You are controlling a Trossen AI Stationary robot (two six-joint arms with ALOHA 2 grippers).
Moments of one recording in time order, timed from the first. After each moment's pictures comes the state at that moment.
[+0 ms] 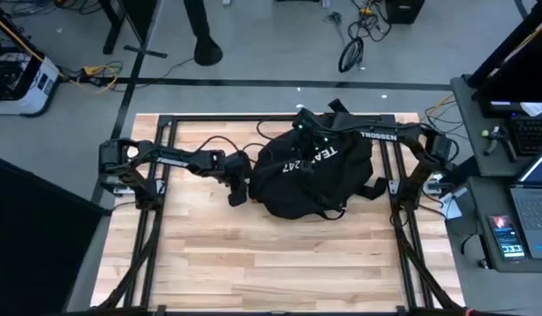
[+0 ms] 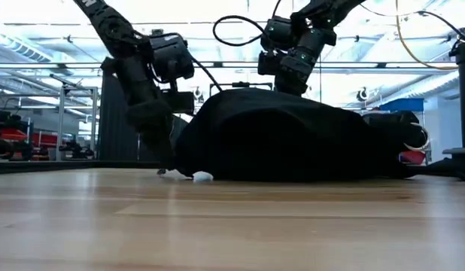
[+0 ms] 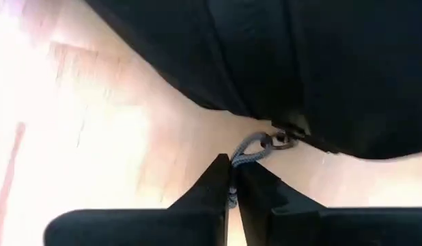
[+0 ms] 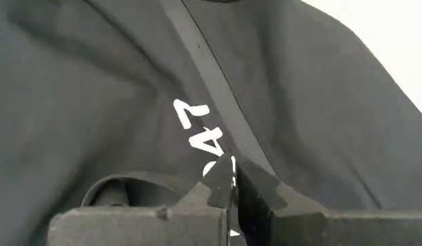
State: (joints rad) left arm 0.25 1.60 0.81 -0.35 0.09 -0.02; right arm -0.42 1.70 1.32 -0.72 -0.20 -0.25
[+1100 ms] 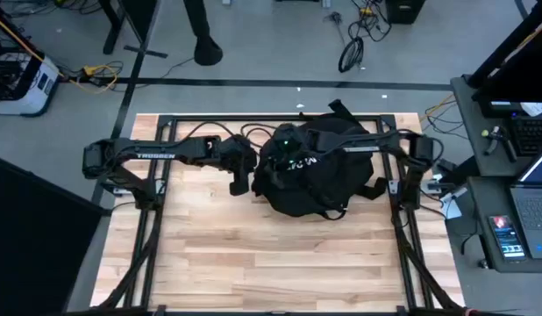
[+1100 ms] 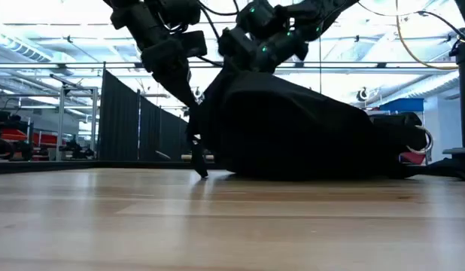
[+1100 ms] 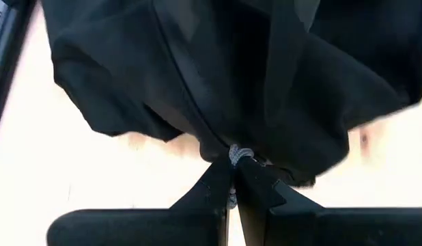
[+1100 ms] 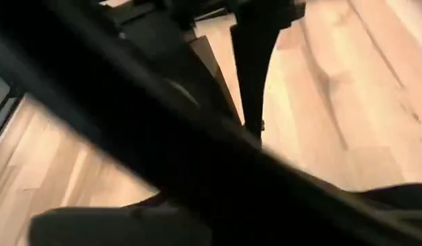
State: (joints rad) left arm 0.23 1.47 1.04 -0.55 0.03 0.17; right arm -0.25 1.85 1.32 -0.10 -0.34 0.07
